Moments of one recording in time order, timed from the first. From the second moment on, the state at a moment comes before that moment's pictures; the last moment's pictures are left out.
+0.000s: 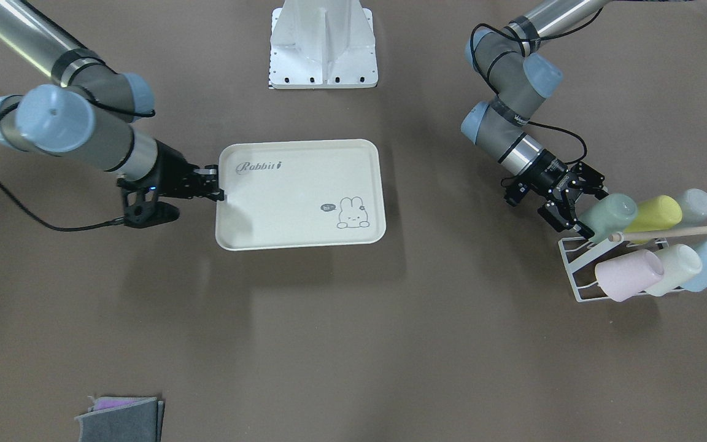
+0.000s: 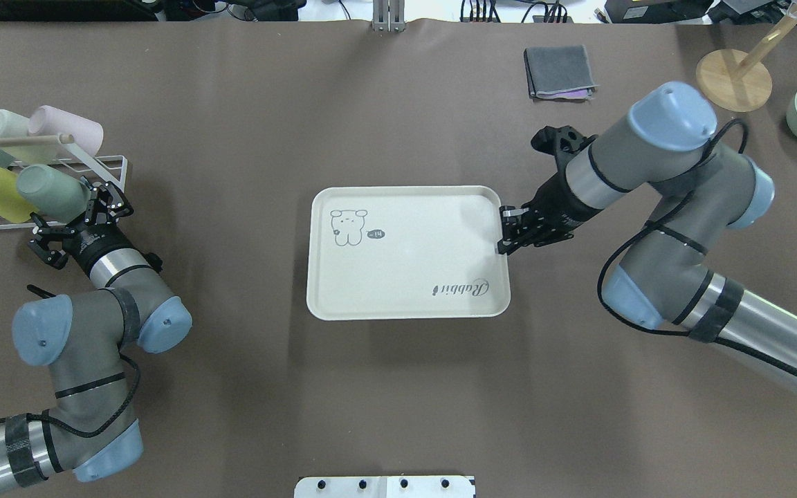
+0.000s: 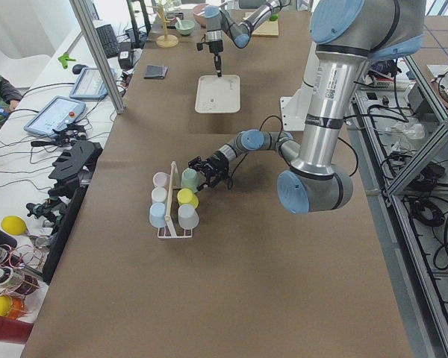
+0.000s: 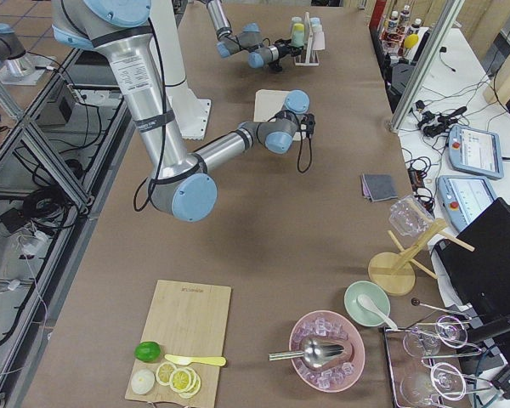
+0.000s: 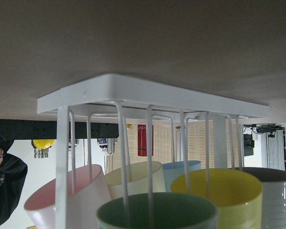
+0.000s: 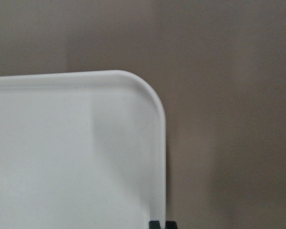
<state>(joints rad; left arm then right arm) -0.43 -1.84 -1.63 -1.05 -0.61 0.67 0.72 -1.15 1.59 -0.99 2.33 1.23</state>
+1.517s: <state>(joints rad) -0.44 -1.84 -1.68 -1.06 -0.61 0.68 0.60 -1.14 1.58 -1.01 2.21 1.20</state>
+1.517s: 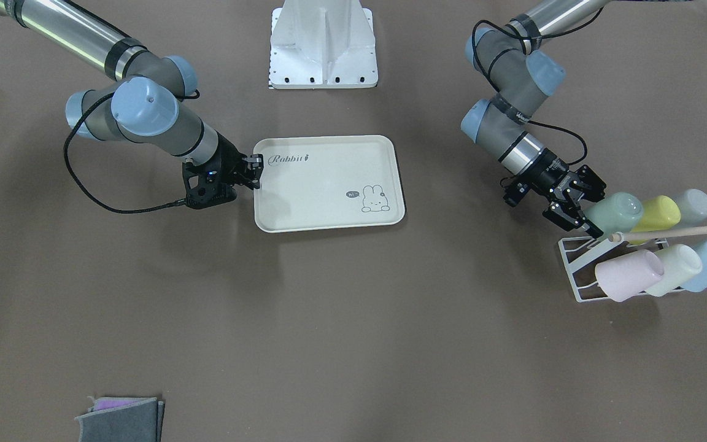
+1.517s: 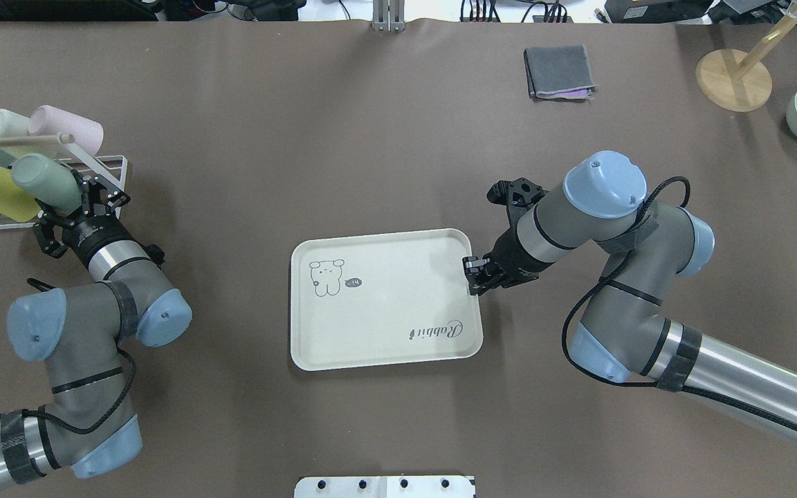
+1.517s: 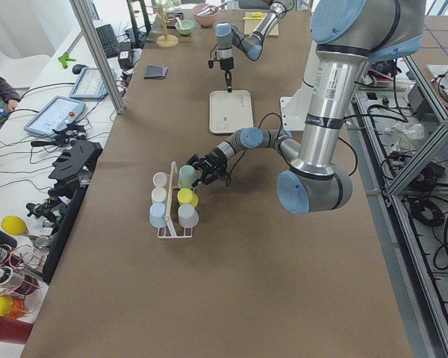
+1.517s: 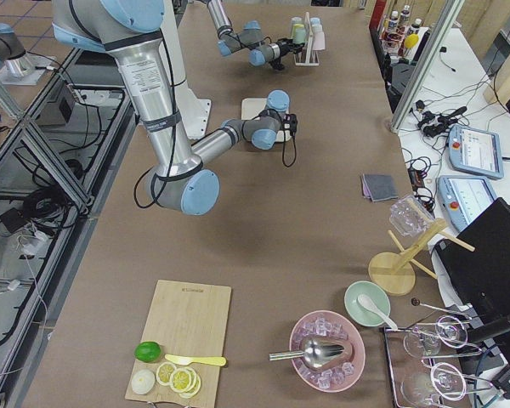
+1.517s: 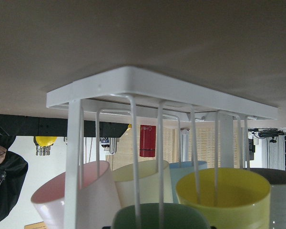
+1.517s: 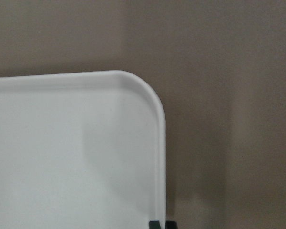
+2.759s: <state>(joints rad) -0.48 -1.88 -1.95 -0.82 -0.61 0.67 1.12 -1.39 1.65 -1.33 2.31 0.67</state>
